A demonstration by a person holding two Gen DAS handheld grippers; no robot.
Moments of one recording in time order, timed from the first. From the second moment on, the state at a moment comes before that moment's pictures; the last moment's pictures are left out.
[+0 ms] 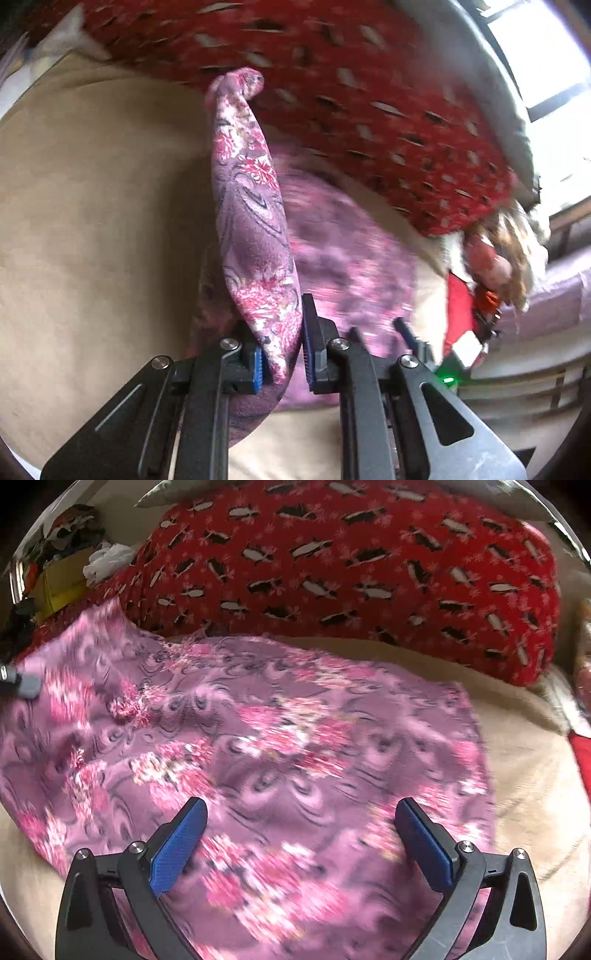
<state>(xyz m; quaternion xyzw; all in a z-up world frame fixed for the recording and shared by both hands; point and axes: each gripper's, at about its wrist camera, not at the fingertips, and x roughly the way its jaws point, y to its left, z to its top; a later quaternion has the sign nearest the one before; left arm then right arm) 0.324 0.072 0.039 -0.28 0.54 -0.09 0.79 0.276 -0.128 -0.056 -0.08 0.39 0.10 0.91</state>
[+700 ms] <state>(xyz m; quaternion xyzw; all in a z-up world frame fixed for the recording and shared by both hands) 0.353 -0.079 -0.029 -0.24 0.63 -0.12 0.73 0.251 -0.232 -0.079 -0.02 0.40 0.04 0.91</state>
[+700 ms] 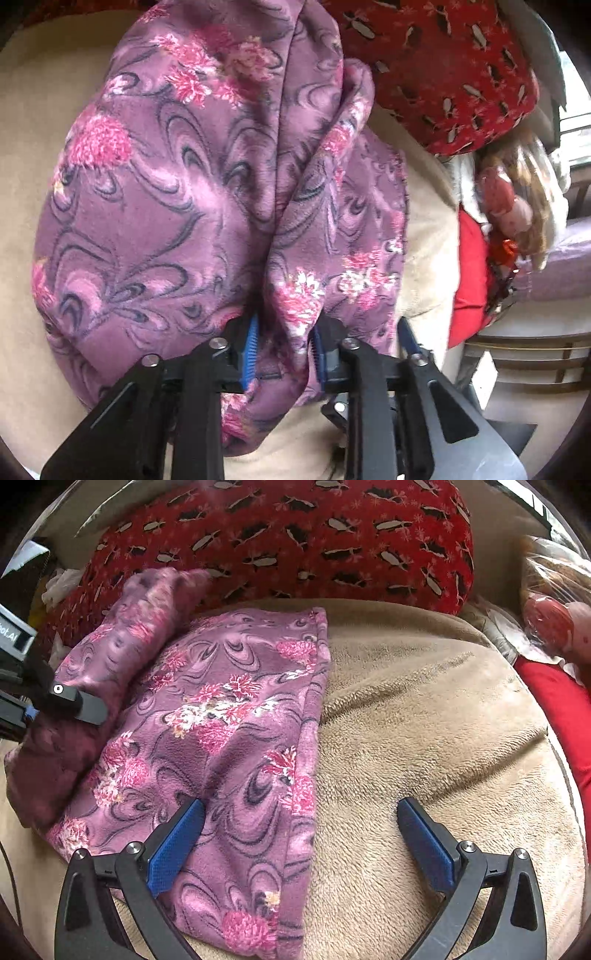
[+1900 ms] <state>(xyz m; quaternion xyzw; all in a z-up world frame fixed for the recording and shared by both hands) 0.306 0.011 -0.038 -0.29 0.61 -0.06 0.74 0.291 -0.246 -0.028 0.15 0.42 0.17 0.88</state>
